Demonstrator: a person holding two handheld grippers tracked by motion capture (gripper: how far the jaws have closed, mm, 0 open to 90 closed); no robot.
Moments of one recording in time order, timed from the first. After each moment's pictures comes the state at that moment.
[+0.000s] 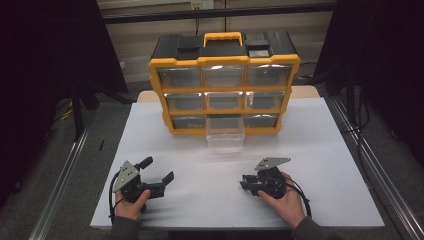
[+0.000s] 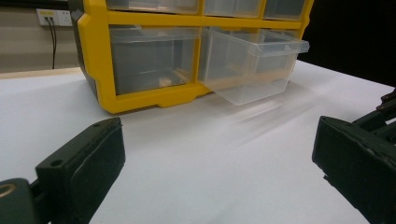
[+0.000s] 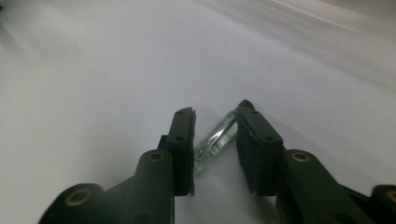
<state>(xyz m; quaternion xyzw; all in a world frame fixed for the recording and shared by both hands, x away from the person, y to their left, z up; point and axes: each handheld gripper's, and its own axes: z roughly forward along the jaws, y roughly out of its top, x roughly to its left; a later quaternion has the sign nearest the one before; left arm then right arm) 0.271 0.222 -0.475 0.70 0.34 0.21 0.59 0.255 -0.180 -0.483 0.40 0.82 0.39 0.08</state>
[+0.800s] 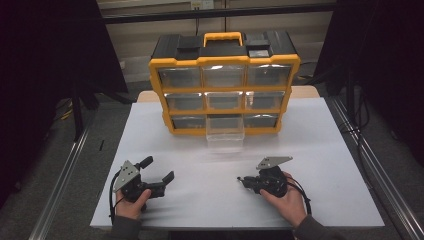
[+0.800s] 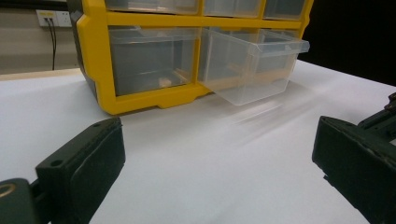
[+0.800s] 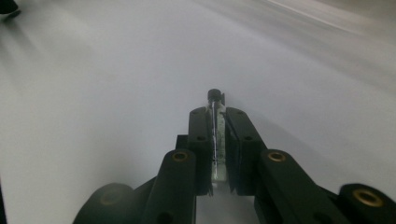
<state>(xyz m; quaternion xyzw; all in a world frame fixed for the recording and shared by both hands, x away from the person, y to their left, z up) 0.272 0.221 -0.475 0.69 0.34 0.22 0.60 0.256 -0.183 -0.479 0.39 0.82 0.41 0.06</state>
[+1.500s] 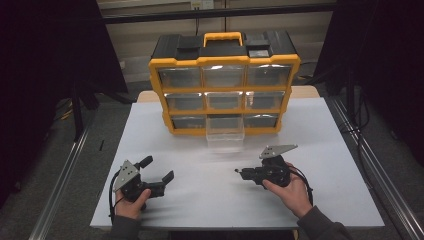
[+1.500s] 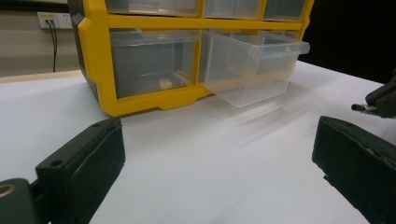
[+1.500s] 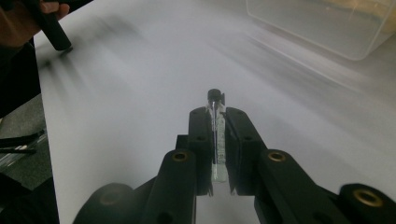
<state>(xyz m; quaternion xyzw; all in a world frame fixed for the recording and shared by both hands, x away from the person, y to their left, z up) 0.273 0.222 -0.474 0.70 0.34 0.22 0.59 0.272 -0.189 -0.449 0.36 0.81 0.45 0.04</state>
